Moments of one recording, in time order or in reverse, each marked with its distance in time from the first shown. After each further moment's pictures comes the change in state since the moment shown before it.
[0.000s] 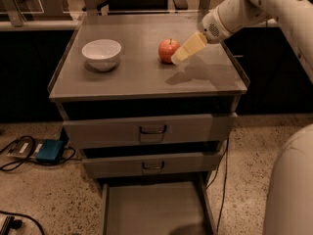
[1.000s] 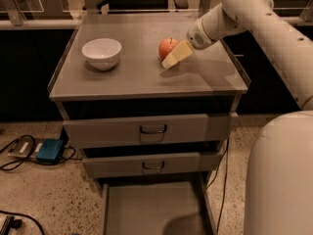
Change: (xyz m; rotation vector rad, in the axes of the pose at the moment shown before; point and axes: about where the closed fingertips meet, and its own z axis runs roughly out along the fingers) arm 0.000 -0.030 0.057 0.066 -0.019 -0.057
